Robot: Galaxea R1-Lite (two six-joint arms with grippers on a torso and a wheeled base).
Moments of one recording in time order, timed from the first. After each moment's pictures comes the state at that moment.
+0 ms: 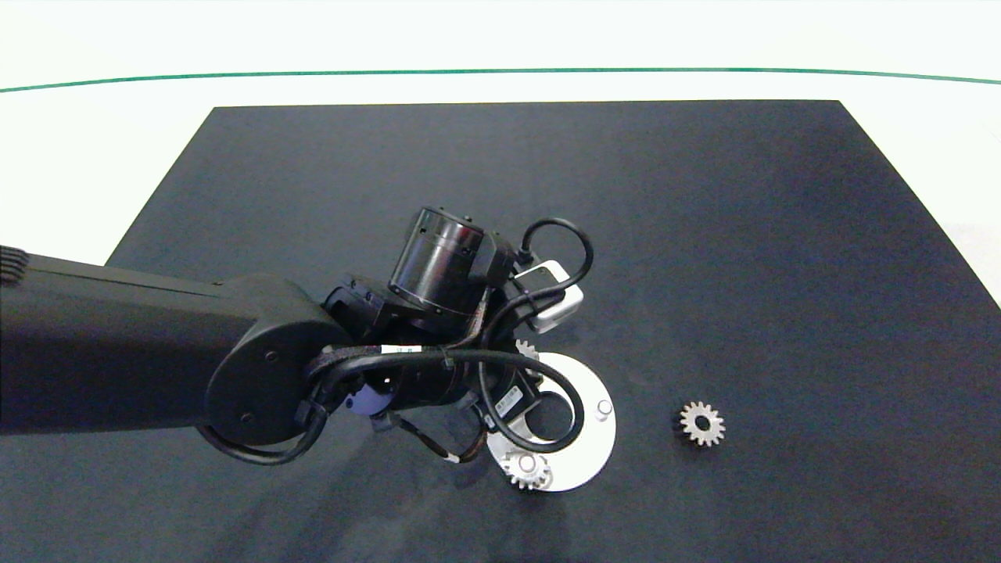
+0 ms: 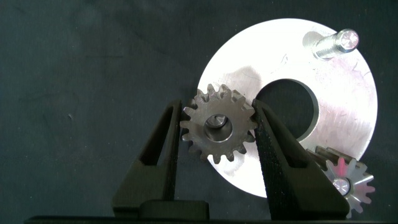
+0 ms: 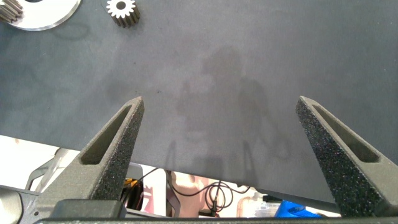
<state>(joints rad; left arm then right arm) -0.80 1.82 -1.23 0.01 0.11 0.45 0.17 0.21 -0.47 0.48 -0.05 -0.12</state>
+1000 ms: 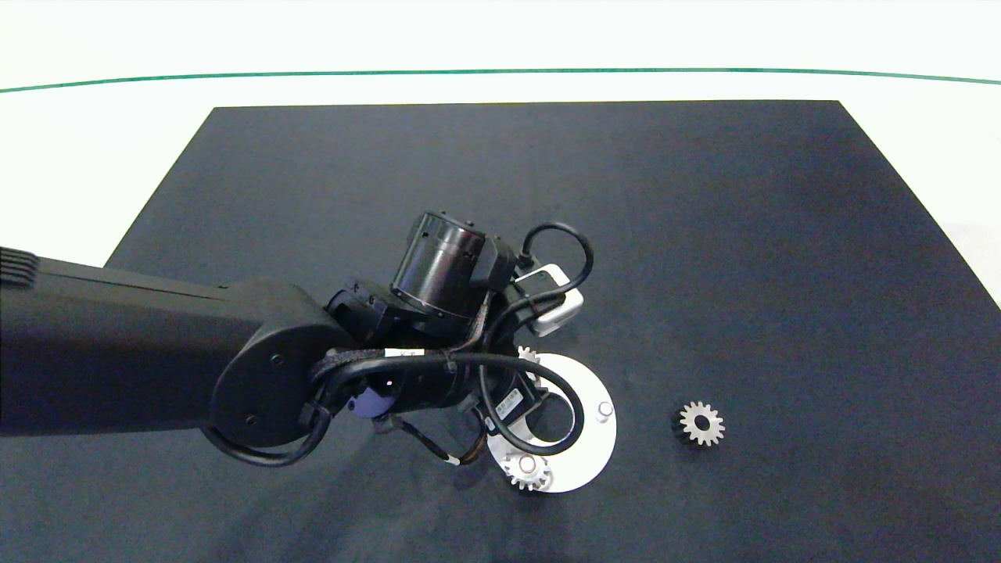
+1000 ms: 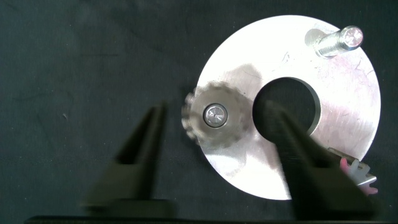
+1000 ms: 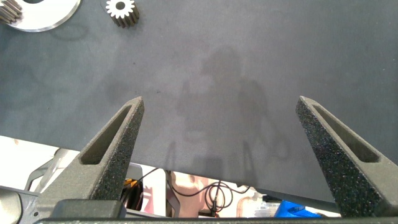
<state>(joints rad) -0.79 1.83 -1.22 0.01 0.11 0.45 0.17 0.21 -0.47 0.48 -0.05 -0.12</state>
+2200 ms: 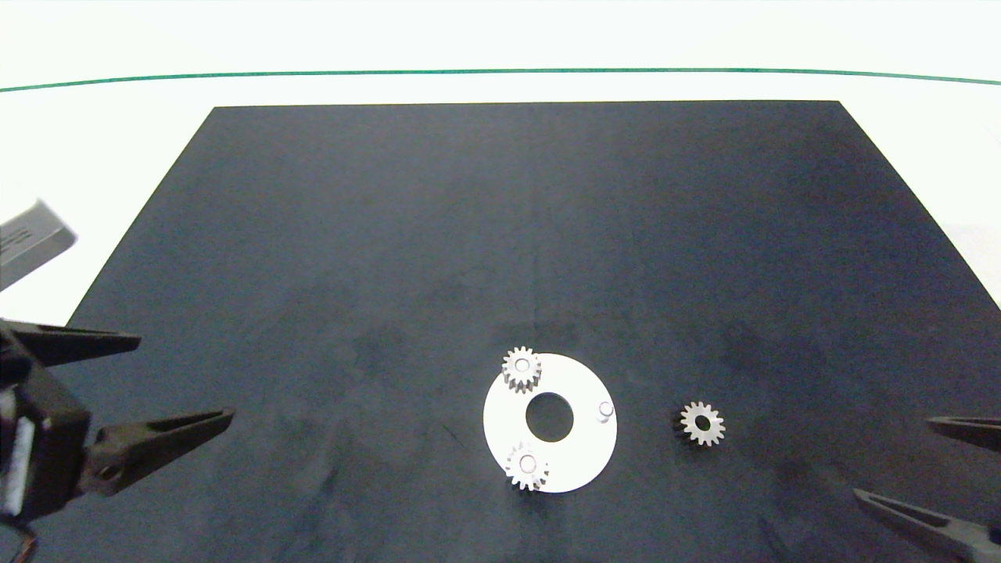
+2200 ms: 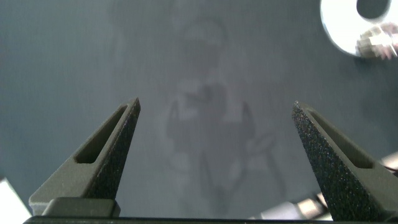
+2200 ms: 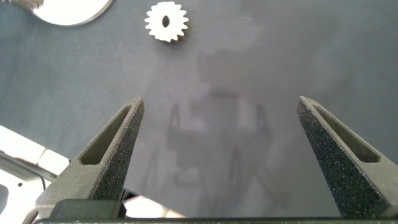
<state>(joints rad) -0.43 1.04 -1.02 0.54 0.11 0.18 0.40 0.96 -0.64 0.23 -0.05 -0.15</state>
